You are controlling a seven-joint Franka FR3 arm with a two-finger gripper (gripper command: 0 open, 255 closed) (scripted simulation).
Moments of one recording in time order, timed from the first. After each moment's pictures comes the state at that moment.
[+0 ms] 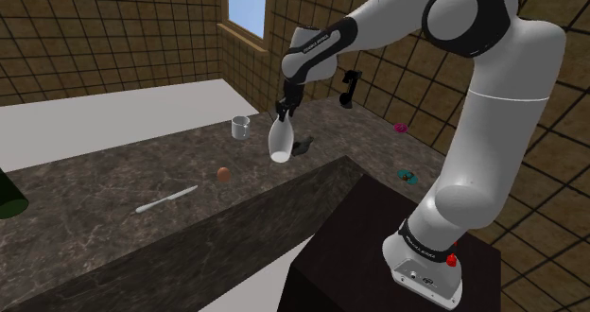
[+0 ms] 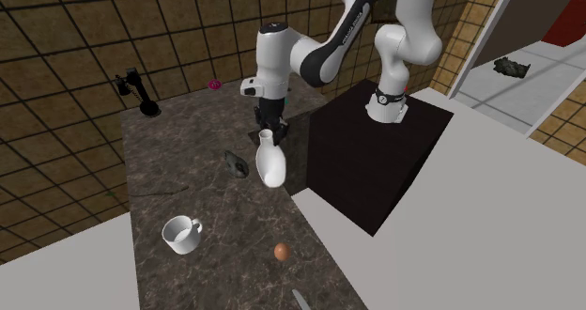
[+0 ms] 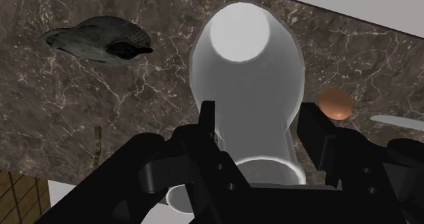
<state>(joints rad) -0.09 0.27 -0.12 -2.07 0.07 2.45 -0.26</state>
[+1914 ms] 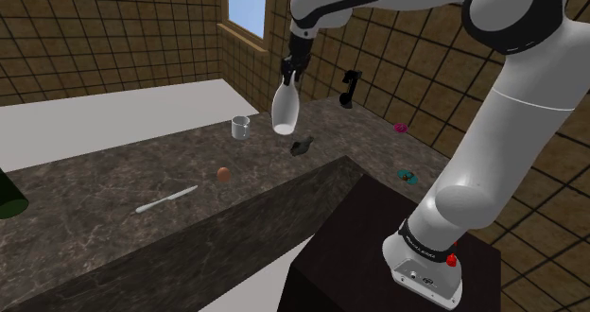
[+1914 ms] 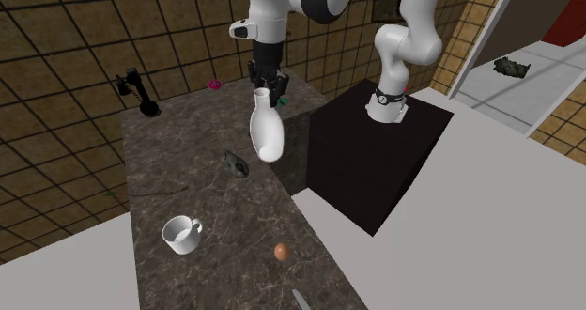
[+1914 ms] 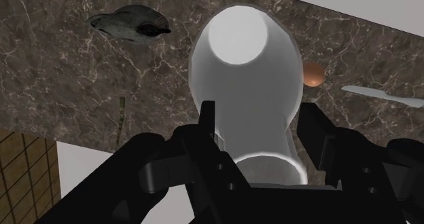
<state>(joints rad) -0.09 0.10 -0.13 -1.88 0.03 2.09 -0.23</state>
